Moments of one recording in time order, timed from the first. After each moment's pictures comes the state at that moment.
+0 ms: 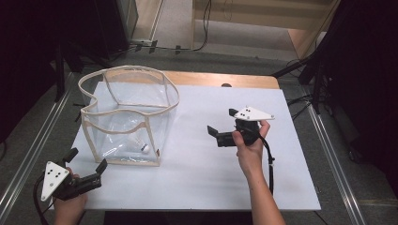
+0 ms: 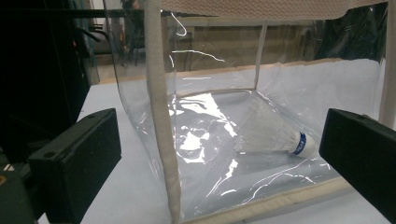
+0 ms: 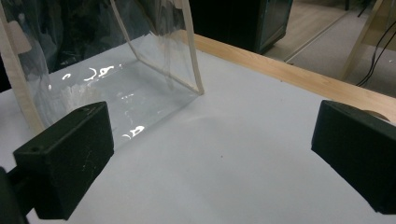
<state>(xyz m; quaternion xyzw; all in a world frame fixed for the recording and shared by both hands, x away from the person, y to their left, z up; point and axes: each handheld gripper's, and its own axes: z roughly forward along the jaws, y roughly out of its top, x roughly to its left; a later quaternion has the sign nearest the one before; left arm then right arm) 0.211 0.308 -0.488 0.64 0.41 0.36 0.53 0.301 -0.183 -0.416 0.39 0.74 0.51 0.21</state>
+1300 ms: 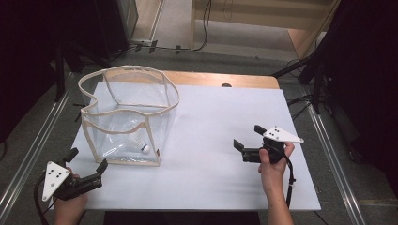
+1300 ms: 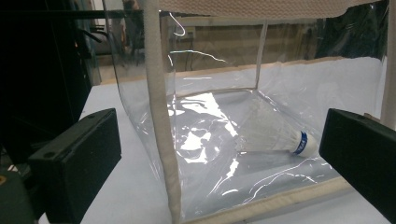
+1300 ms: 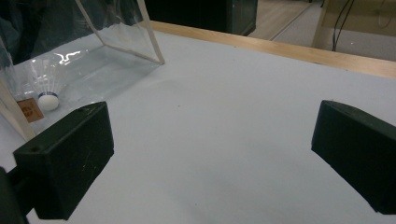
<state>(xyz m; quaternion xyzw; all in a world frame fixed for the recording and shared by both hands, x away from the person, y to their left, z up) 0.211 0.306 -0.488 0.64 0.41 0.37 0.53 0.260 -0.253 -0.457 0.44 0.71 0.51 0.22</state>
